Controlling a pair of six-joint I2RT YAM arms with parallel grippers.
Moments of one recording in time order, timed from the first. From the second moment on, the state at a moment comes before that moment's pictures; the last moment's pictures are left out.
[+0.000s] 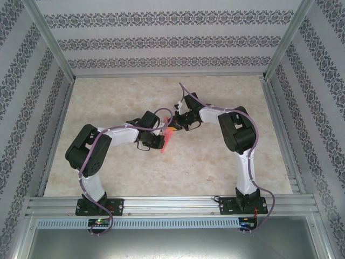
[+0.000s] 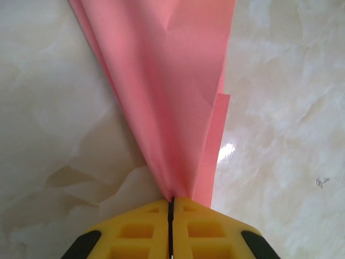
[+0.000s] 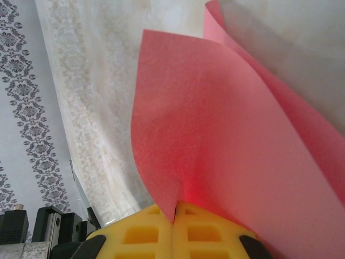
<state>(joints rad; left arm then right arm) -0.53 1.82 1.00 -0.36 0.32 -0.24 0.41 2.18 1.39 -0.24 -0.87 0.65</state>
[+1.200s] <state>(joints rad) -0.46 1.82 1.16 -0.36 0.39 -0.30 0.40 2.23 1.42 -0.23 -0.82 0.59</state>
